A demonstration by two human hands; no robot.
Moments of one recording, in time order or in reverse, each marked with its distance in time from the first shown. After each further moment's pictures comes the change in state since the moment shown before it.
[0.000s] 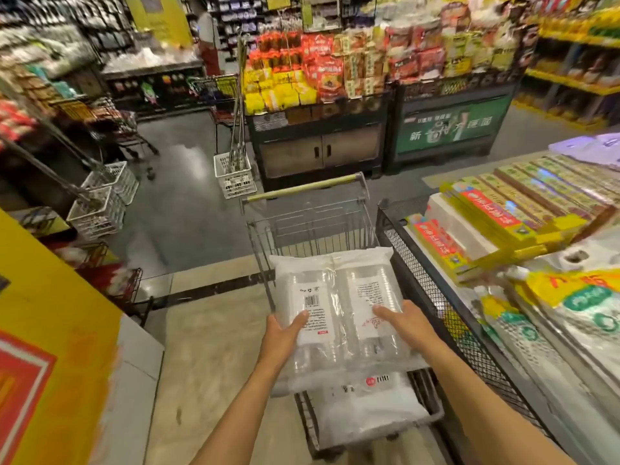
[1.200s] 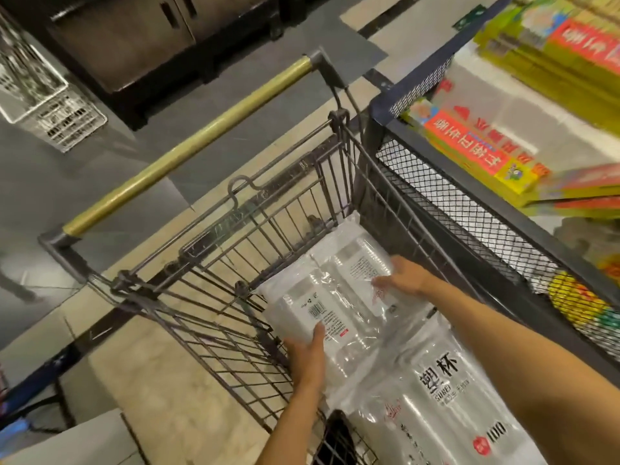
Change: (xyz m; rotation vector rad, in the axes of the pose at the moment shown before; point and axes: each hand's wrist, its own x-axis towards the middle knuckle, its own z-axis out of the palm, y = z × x) left_hand 0.365 -0.115 0.097 0.101 -0.186 -0.522; right_hand 0.403 0.182 0.071 -0.166 -0.098 0.549
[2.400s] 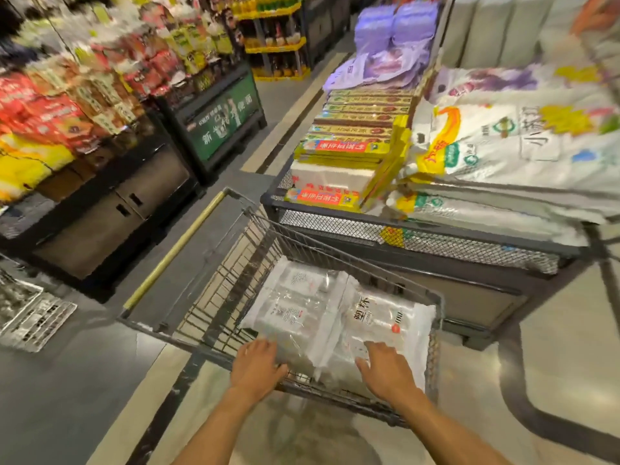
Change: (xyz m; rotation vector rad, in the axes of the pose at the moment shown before) left_hand -0.180 0.033 -0.162 1.910 -0.096 1.216; right_hand -0.405 0.025 0.225 -0.084 0.589 0.090
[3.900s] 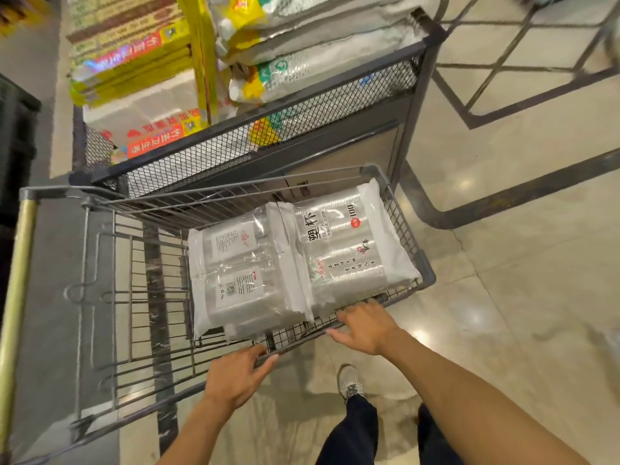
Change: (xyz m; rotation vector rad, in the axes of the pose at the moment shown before) left_hand 0.046 -0.016 0.111 0.212 -0.059 0.643; right_hand -0.040 0.030 0.160 -0.040 0.047 0.090
